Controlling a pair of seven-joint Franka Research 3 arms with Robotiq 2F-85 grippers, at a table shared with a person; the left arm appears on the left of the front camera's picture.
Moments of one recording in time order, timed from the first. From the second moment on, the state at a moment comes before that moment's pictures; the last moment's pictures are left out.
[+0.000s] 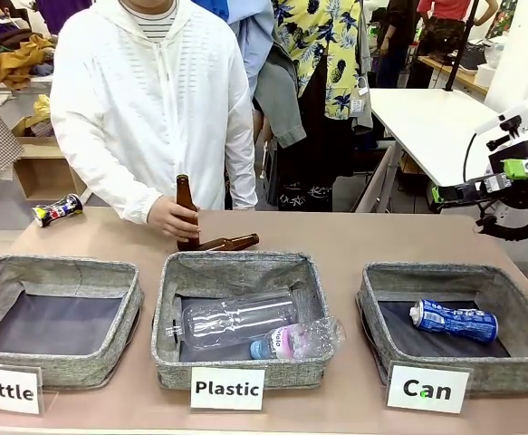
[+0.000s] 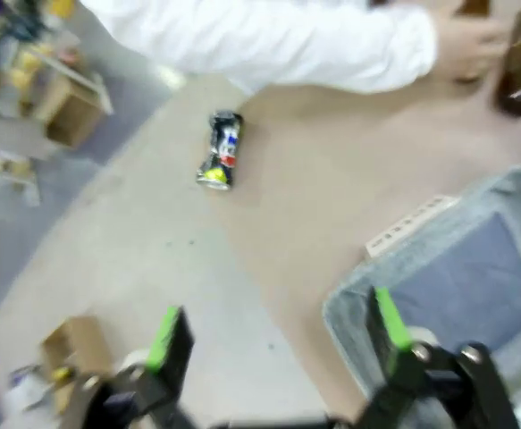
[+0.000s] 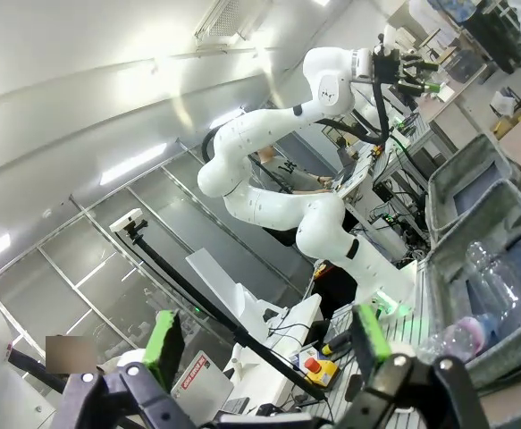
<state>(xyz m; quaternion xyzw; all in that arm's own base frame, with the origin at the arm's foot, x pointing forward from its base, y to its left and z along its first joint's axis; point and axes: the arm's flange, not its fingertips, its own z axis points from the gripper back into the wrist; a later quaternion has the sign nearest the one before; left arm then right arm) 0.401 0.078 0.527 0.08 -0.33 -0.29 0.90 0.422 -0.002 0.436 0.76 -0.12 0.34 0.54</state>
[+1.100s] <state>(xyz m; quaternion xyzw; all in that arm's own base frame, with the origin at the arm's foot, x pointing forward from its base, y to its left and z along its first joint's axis) 0.444 0.131 0.530 -0.05 -0.30 -0.30 0.90 0.422 -0.002 0.435 0.76 -0.12 0.34 0.54</state>
